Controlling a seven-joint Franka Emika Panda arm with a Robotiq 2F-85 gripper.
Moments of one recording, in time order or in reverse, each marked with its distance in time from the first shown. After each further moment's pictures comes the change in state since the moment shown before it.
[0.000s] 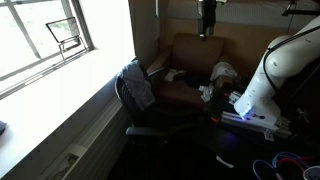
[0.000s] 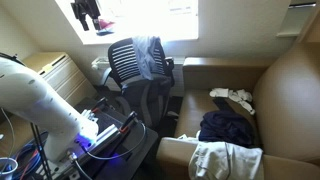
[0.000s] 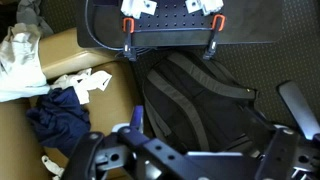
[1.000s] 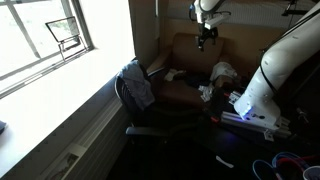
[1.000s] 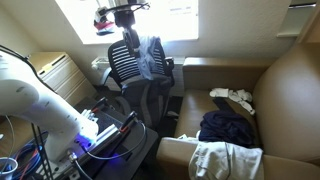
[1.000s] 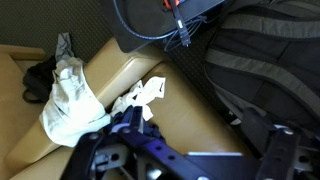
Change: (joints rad) arm -0.205 0.250 -0.130 -0.094 -0.231 0.331 0.242
